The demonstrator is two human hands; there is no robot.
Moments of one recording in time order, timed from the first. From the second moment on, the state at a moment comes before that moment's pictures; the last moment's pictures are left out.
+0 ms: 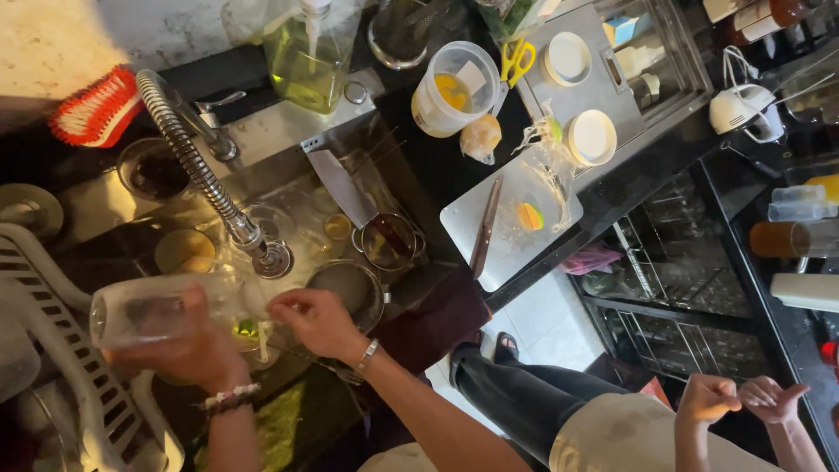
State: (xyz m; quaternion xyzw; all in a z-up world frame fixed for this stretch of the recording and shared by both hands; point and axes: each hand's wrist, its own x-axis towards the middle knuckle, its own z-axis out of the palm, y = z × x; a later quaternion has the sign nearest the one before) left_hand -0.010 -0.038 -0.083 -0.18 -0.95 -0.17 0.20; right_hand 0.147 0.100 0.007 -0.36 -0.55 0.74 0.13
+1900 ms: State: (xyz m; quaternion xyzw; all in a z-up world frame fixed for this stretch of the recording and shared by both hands) left_hand 0.023 -0.002 0.001 -0.20 -0.78 -0.60 0.03; right_hand 0.140 0.149 0.002 -0.27 -0.87 0.39 0.13
